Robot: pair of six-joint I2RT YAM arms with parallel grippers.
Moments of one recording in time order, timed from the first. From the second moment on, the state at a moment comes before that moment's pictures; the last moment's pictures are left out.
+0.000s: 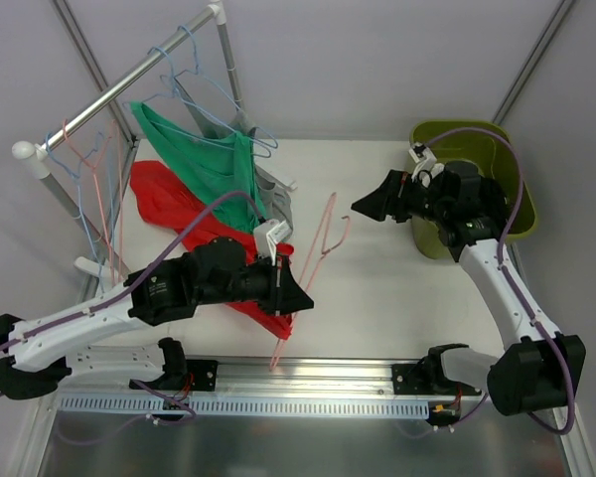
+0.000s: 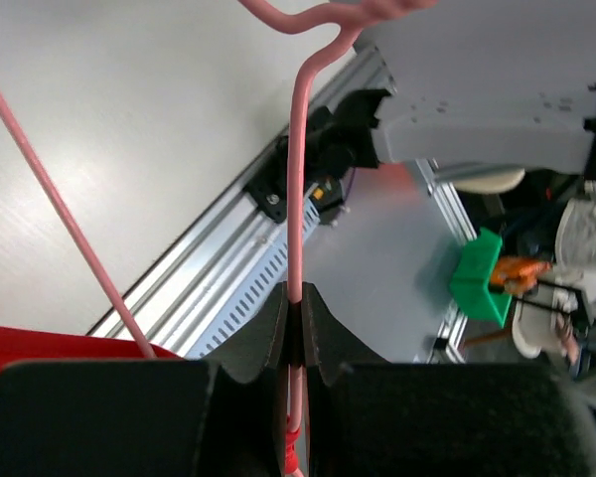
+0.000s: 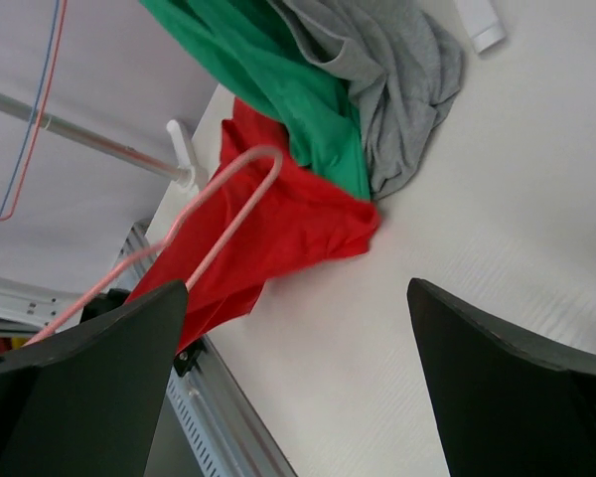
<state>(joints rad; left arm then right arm) -1.17 0.91 1.05 -0.56 0.06 -0.83 0.18 1.21 1.02 -0.21 -0.78 0.46</state>
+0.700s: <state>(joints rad) -1.25 1.28 1.78 -0.52 -0.05 -0.31 0.00 0.92 0.86 -0.23 -0.73 0.50</state>
